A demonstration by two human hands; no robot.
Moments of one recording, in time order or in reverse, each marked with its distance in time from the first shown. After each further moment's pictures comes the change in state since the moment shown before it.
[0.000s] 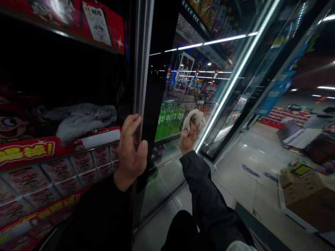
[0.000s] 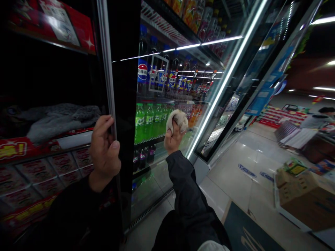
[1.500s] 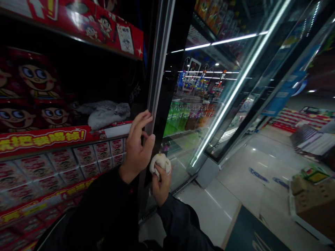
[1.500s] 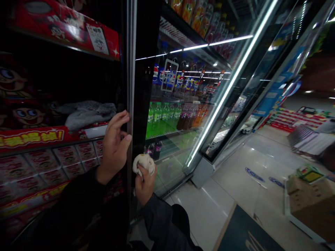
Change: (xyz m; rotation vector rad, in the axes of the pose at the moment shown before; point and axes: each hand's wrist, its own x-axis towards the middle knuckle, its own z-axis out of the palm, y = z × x) left_hand 0.000 0.021 -0.029 -0.094 -0.074 -0.148; right_hand -0.196 -0.189 -0.076 0.285 -0.288 0.287
